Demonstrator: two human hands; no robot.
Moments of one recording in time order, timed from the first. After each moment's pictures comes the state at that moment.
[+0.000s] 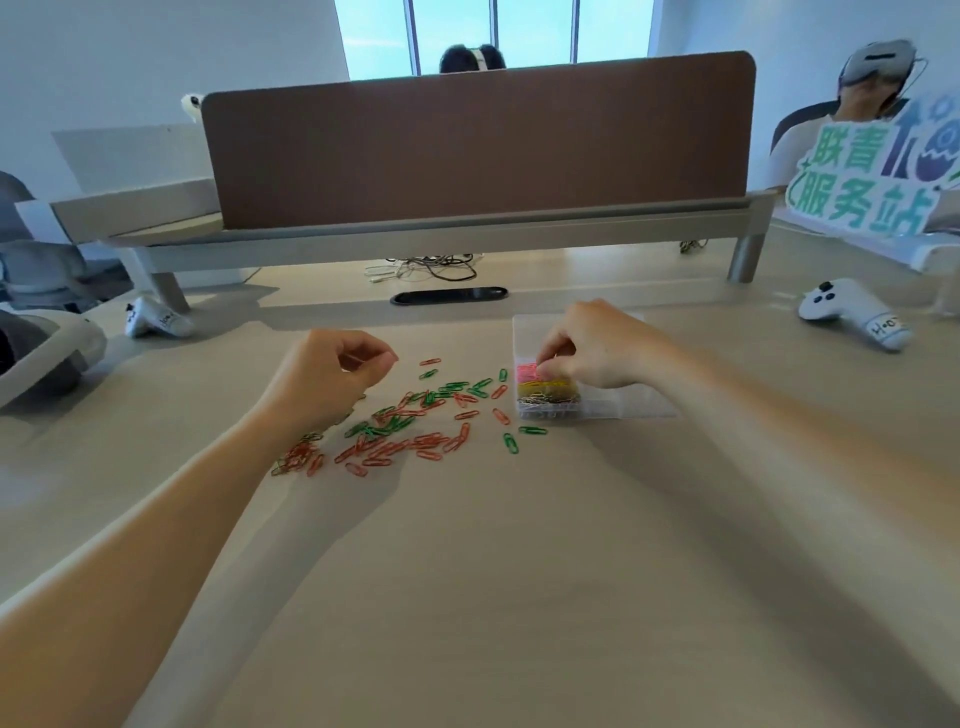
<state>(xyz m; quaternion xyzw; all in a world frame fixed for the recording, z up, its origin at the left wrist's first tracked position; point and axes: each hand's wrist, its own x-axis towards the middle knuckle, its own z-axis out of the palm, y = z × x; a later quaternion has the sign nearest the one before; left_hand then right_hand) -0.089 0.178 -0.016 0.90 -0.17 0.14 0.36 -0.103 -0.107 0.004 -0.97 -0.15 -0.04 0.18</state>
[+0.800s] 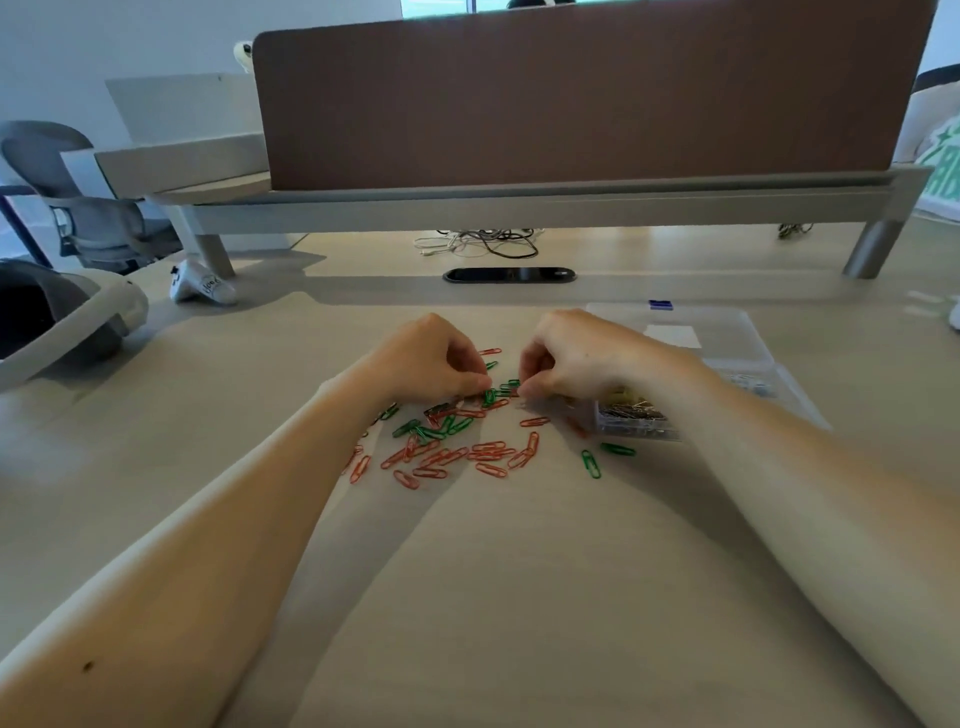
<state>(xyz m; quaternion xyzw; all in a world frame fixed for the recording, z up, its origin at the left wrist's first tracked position) -0.037 0.157 -0.022 0.95 -0.20 -0.01 0.22 -0.048 -0.030 -0.012 -0.96 -0.21 0.05 0.17</state>
